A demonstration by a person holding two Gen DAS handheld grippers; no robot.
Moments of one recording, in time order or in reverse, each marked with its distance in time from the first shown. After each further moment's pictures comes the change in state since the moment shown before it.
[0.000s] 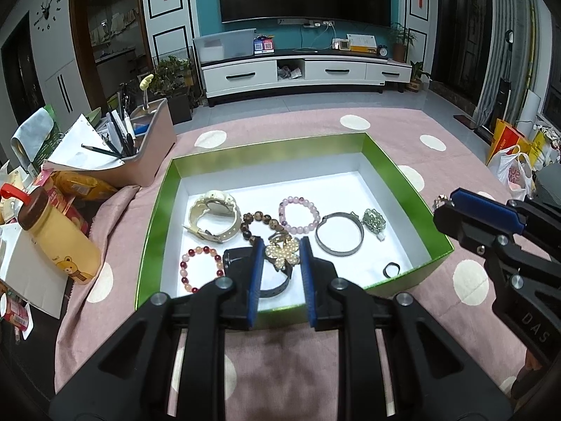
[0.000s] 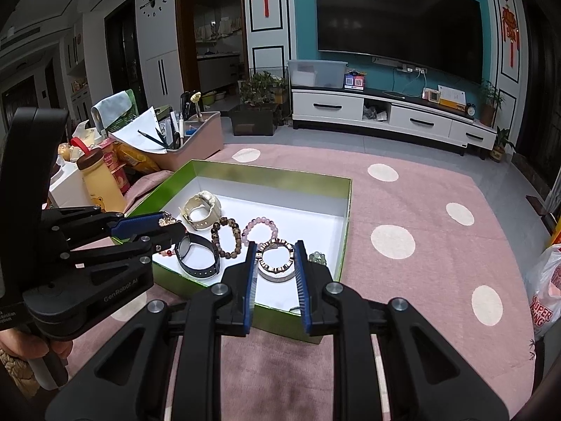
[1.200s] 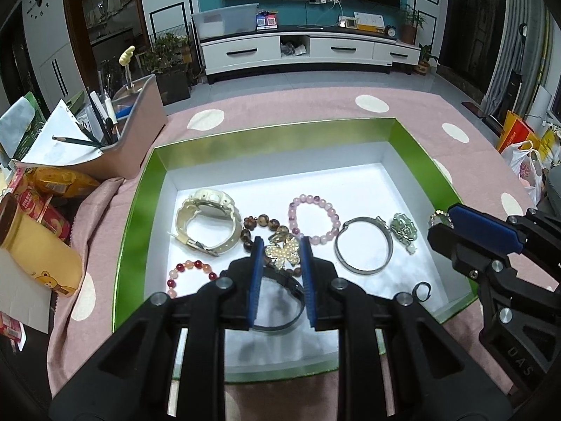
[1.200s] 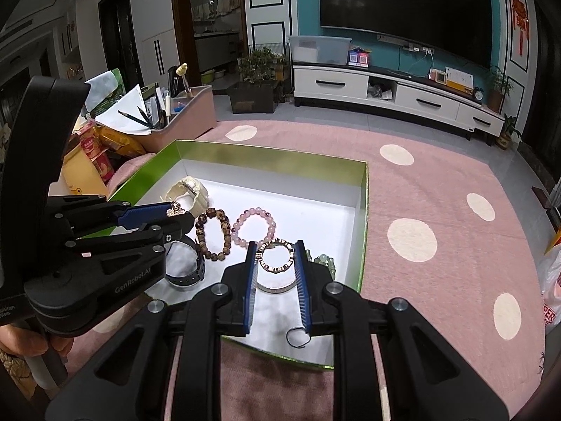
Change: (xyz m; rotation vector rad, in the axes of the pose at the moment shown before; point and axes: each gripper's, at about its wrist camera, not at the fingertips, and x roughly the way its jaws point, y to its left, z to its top) left arm 0.063 0.011 0.019 -0.009 0.107 0.005; right arm 0.064 -0.004 0.008 0.004 0.103 0.009
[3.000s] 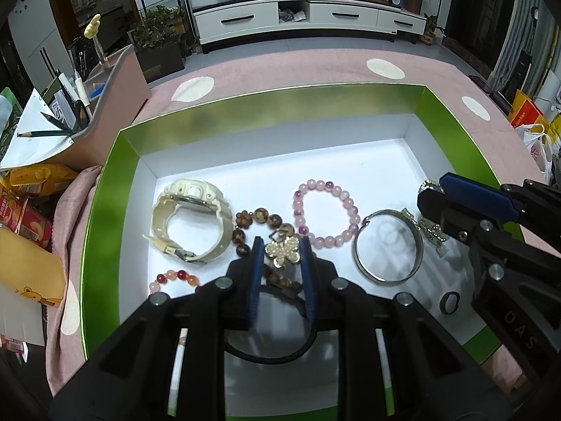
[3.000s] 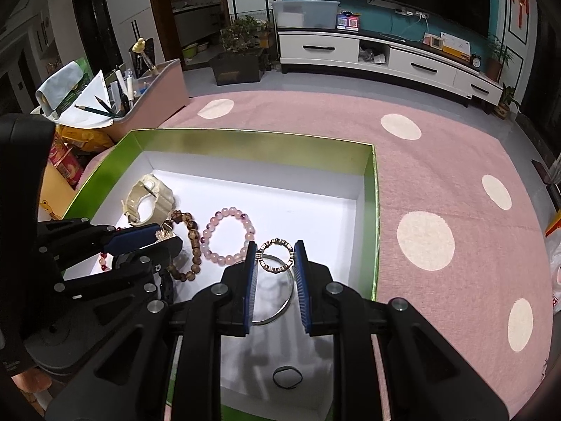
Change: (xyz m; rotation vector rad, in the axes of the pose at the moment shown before) left arm 0.054 0.000 0.013 0.017 0.144 0.005; right arm 0.061 -0.018 0.026 0.062 0.146 -0.032
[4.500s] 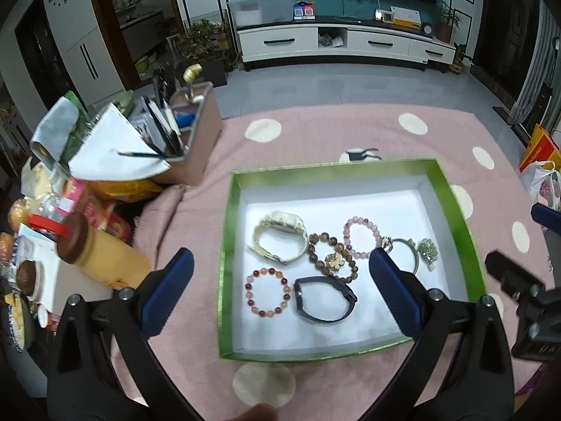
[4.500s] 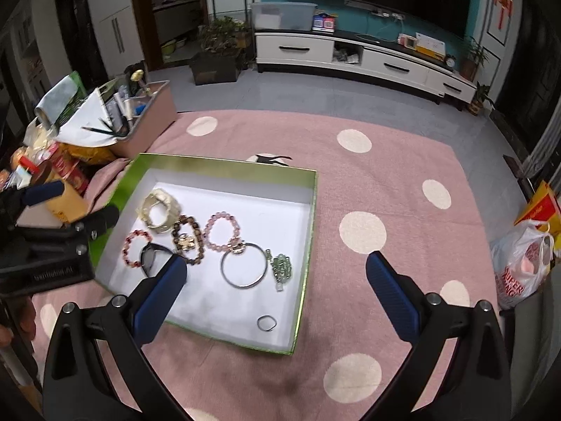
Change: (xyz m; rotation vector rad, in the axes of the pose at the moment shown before) left arm -0.116 0.050 0.024 -0.095 -0.065 0.114; right arm -0.101 0.003 0.024 0.011 0.042 -0.101
